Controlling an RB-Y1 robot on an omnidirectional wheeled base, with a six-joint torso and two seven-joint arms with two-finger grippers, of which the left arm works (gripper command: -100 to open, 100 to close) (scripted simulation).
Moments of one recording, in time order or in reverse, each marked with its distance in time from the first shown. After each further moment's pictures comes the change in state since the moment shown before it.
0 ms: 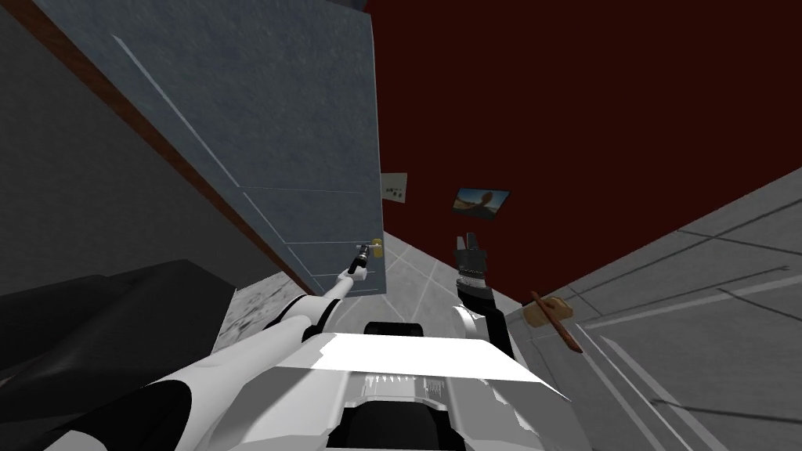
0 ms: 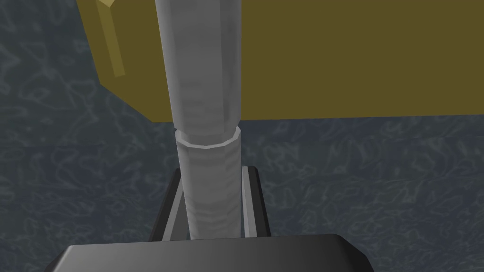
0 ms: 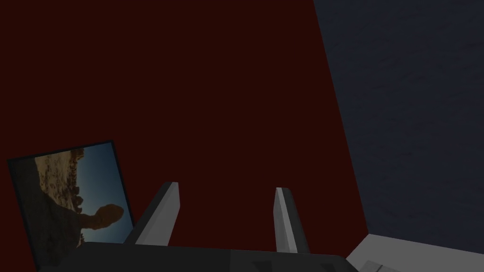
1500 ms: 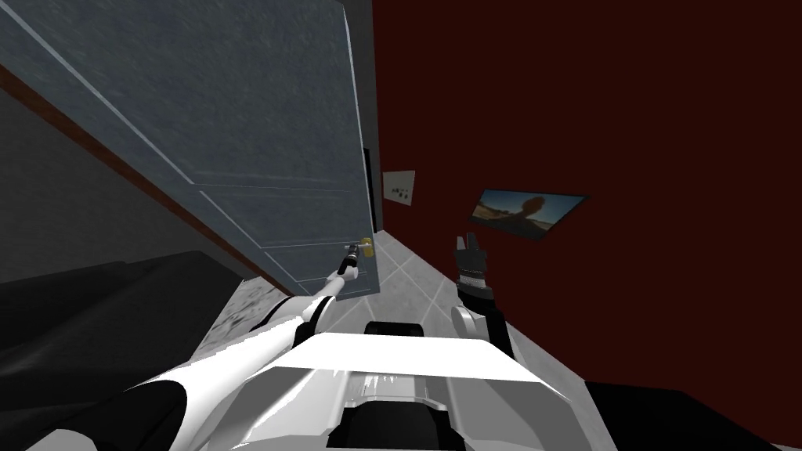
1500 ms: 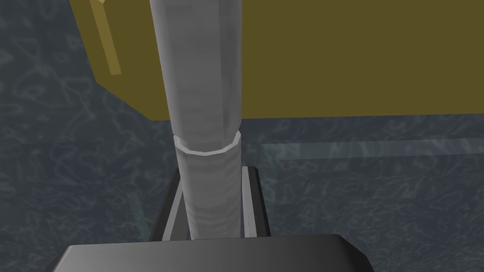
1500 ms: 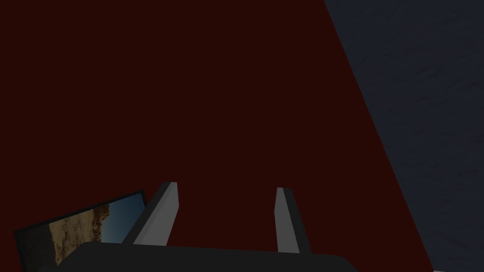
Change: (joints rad) arm 0.010 0.078 0.090 0.029 0.050 -0.020 -0.025
